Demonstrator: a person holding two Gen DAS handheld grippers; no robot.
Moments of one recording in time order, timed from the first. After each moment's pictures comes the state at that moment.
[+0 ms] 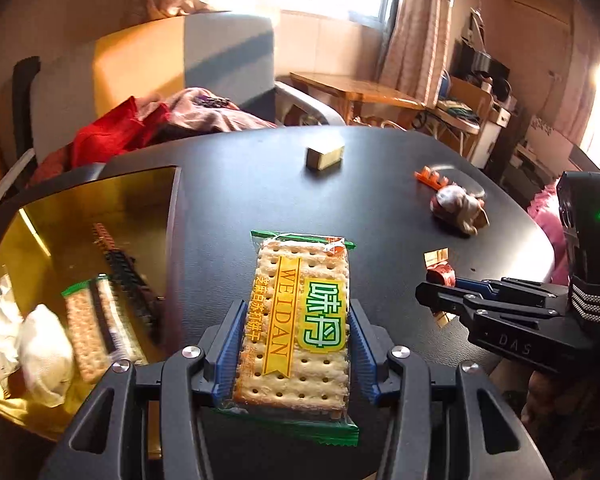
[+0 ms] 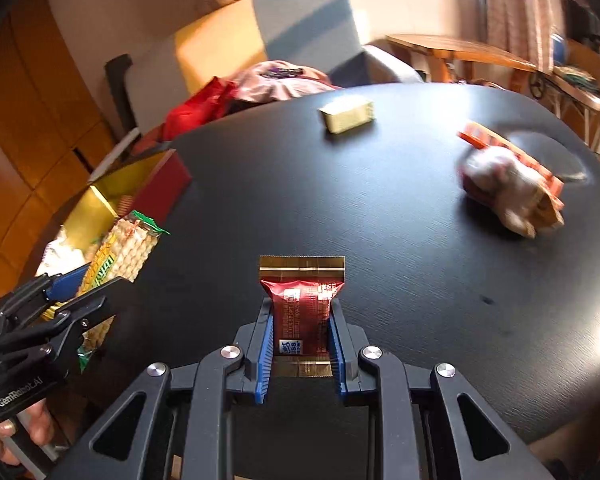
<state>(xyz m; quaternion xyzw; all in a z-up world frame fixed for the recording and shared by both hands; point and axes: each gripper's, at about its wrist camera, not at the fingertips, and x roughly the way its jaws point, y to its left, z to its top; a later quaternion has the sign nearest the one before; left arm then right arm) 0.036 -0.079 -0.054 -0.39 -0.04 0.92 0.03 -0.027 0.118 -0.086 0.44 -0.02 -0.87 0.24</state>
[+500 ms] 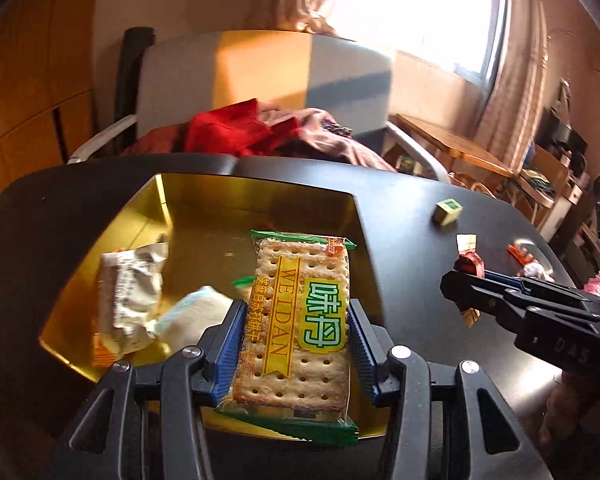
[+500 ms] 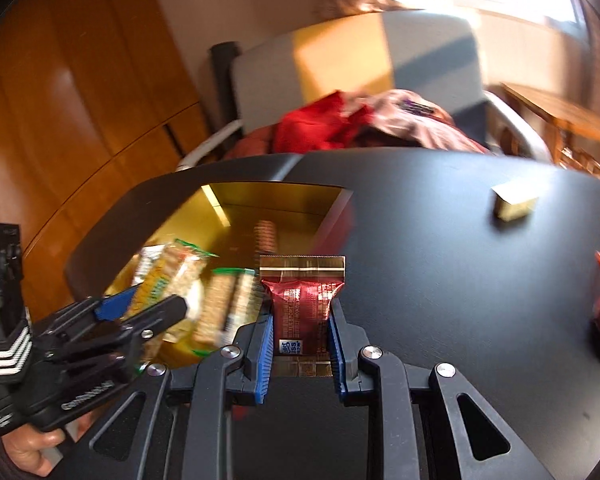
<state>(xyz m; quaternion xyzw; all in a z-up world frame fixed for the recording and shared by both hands) 0.078 -0.200 -0.035 -0.35 -0.11 0.92 -0.13 -0.016 -0.026 -0.027 0.38 0.02 -0.83 0.40</state>
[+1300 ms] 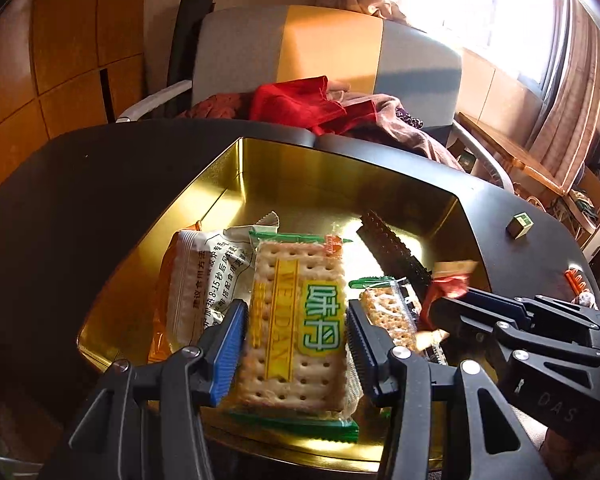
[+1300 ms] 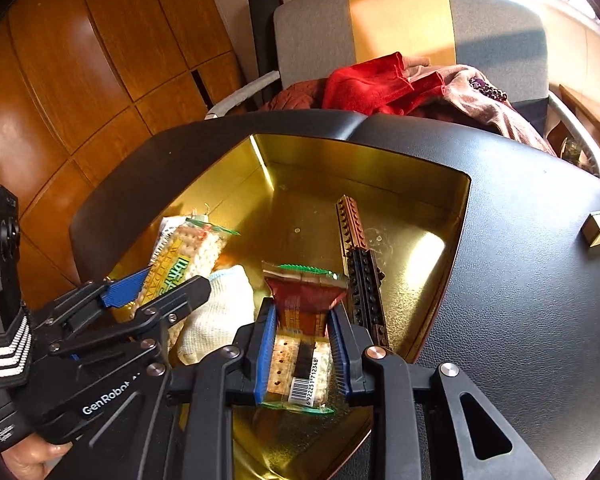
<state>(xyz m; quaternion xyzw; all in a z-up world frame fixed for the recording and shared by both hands) 0.071 -0.268 -0.067 -0.38 -0.14 0.89 -0.20 -0.025 -0.129 -0.060 0.43 0.08 -0.79 0.43</state>
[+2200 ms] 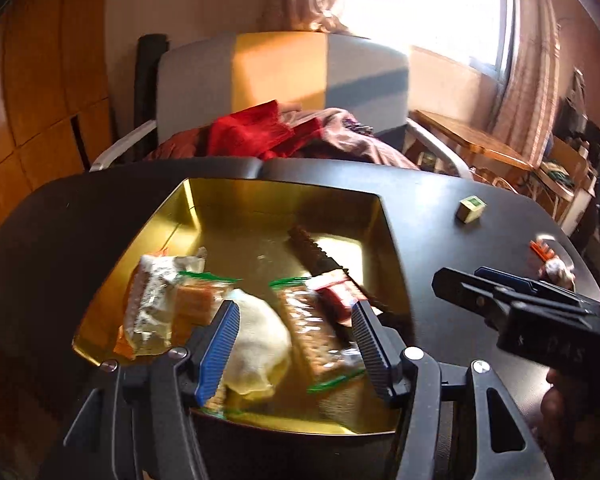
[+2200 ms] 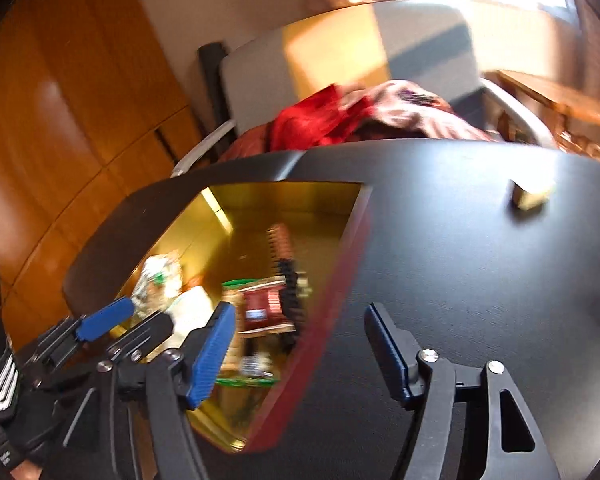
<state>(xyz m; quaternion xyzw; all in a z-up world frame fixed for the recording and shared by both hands) 0.081 -0.193 -0.028 -0.36 -0.07 0.92 -0.15 -0.026 -0.027 -0.040 0.40 -0.03 -0.84 0.35</state>
